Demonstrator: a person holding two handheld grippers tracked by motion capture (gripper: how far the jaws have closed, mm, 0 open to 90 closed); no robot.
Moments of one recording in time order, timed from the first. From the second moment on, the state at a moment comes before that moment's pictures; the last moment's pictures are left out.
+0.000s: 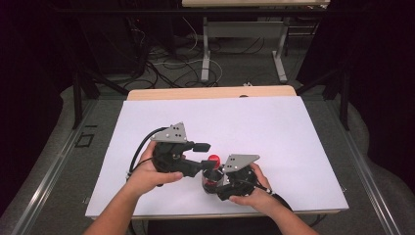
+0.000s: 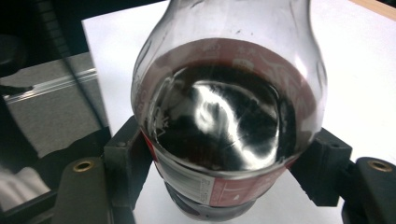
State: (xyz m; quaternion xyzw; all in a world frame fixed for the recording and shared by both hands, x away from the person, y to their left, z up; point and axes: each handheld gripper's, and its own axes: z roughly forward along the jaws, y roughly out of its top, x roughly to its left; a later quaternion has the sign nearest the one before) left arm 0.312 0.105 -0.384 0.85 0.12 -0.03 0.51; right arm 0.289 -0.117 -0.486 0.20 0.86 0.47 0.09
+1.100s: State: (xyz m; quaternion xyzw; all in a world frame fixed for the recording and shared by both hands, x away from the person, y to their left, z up) left arm 0.274 0.059 -0.394 0.82 0.29 0.16 0.47; right arm 0.294 -0.120 -0.488 0.25 0.85 0.45 0.10
